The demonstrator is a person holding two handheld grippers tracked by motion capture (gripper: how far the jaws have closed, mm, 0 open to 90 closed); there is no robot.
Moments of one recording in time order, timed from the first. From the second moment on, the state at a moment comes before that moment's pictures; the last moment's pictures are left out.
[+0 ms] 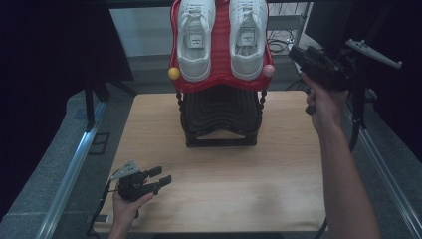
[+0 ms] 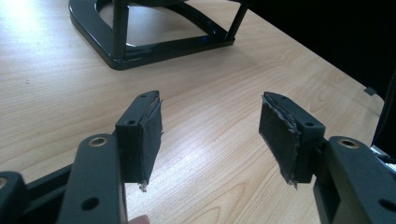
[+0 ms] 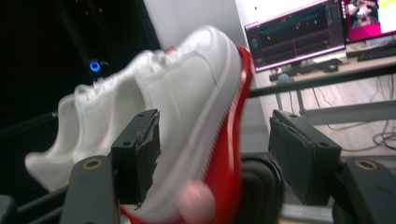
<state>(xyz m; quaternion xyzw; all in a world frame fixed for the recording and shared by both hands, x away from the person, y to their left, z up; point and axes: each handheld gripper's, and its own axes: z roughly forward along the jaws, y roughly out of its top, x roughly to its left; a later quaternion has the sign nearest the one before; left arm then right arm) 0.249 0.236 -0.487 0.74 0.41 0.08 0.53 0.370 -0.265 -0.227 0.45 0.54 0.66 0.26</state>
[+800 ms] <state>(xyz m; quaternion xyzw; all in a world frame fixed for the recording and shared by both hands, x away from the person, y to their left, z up) 0.248 0.235 -0.488 0.74 0.41 0.08 0.52 0.300 -0.302 -0.372 0.46 0.60 0.61 0.26</state>
